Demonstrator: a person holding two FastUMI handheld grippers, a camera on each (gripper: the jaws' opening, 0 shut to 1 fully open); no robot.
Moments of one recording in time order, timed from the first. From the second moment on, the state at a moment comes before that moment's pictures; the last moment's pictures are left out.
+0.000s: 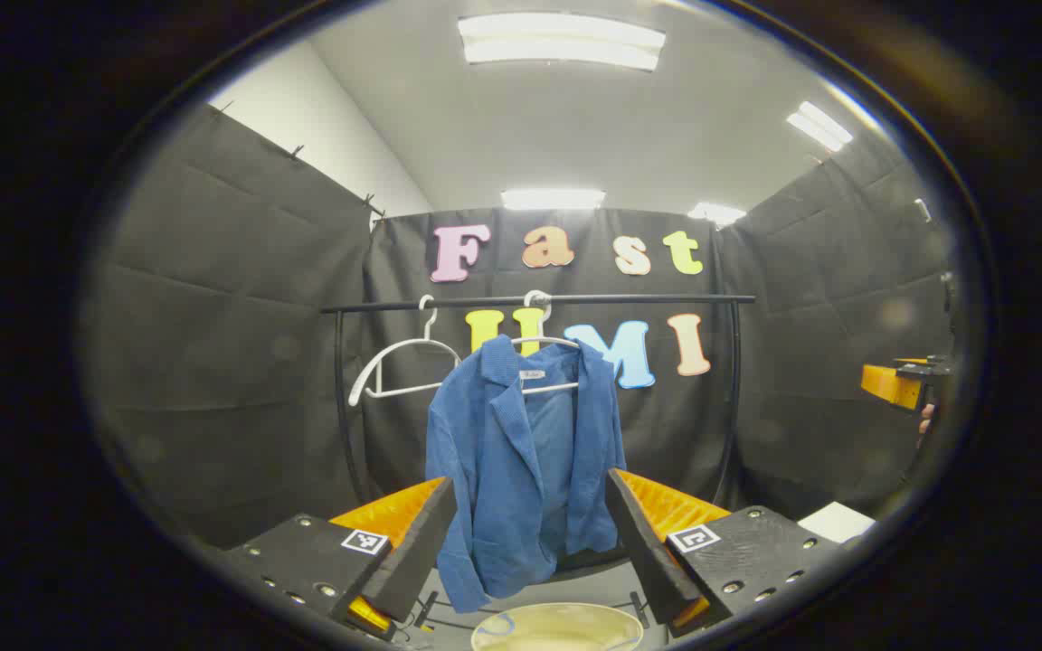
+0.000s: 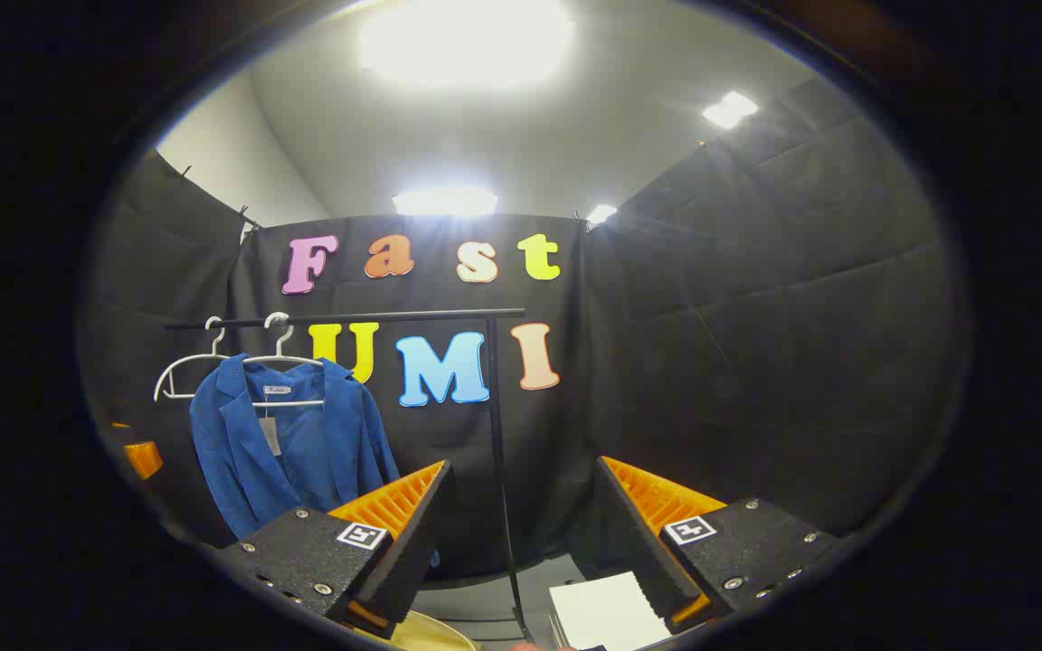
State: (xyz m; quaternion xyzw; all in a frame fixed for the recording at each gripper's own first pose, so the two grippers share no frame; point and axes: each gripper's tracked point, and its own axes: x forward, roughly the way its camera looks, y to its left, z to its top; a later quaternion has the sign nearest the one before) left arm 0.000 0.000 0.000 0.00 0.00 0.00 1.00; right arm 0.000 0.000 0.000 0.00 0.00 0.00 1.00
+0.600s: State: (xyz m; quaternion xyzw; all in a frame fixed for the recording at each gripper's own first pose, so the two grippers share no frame) left arm -0.003 -0.018 0.007 -0.01 -0.01 -0.03 1.00; right arm -0.011 0.019 -0.011 0.02 0.02 0.02 1.00
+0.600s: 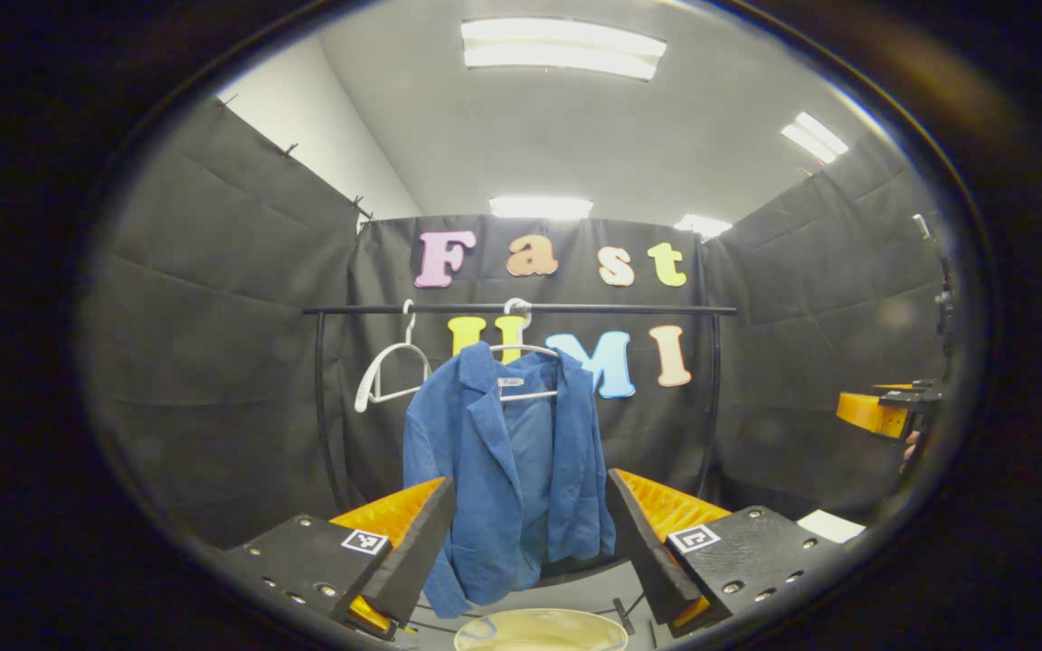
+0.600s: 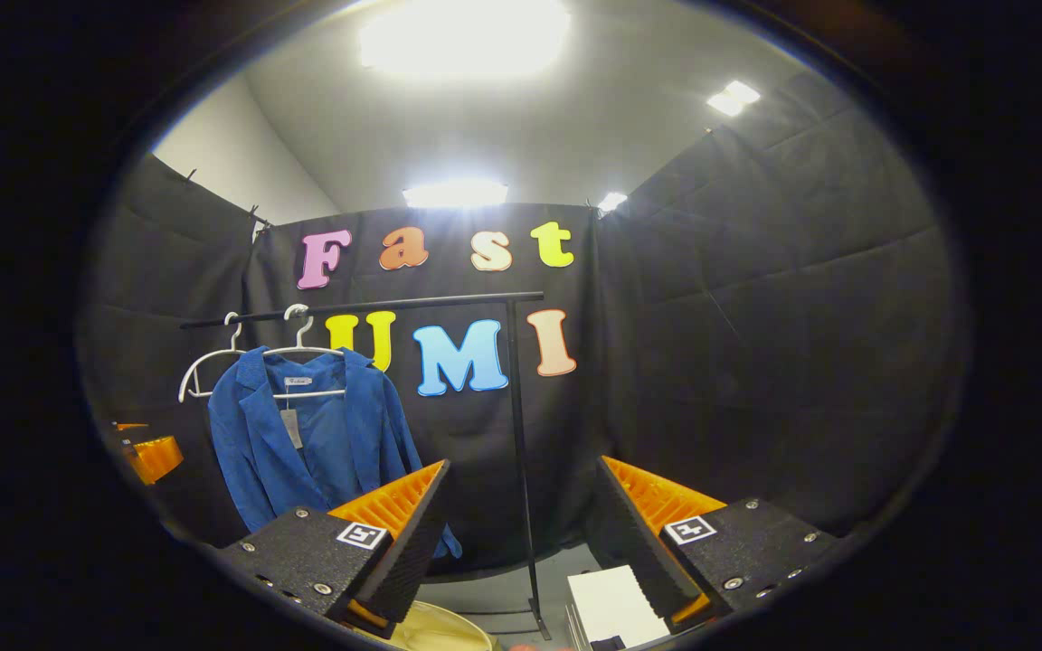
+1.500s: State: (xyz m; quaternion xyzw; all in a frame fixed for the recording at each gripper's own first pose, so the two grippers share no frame) left arm 0.002 0.031 -0.005 -0.07 0.02 0.02 1.00; right arm 0.018 0.092 0.004 0.01 0.02 0.09 1.00
